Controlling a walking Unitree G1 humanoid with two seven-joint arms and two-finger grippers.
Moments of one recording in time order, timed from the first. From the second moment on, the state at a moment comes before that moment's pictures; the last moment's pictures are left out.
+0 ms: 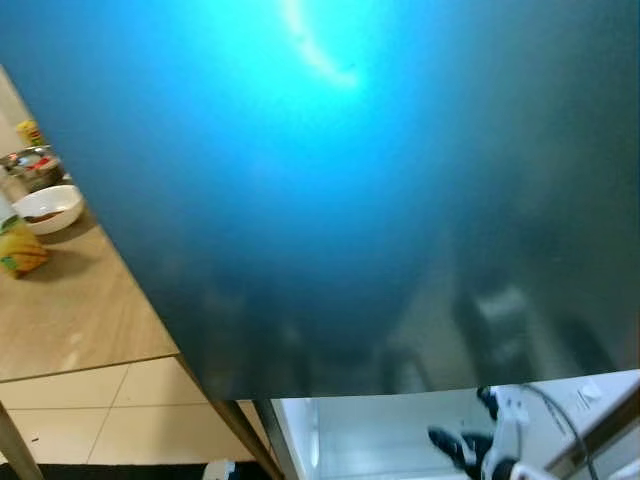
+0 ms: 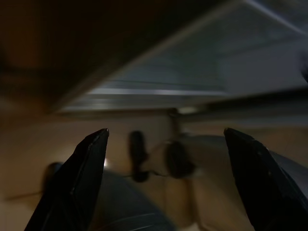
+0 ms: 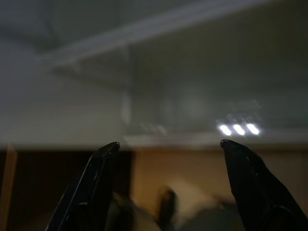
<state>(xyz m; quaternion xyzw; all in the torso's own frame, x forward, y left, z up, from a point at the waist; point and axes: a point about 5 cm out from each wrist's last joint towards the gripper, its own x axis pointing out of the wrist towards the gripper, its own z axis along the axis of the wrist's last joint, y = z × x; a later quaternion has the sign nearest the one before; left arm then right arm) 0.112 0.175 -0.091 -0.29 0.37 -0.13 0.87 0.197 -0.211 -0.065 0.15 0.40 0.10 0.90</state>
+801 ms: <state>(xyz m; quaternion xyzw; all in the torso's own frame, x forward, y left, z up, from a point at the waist) 0.111 0.188 -0.103 -0.24 0.44 0.01 0.87 0.096 -0.246 -0.104 -0.10 0.60 0.02 0.79</state>
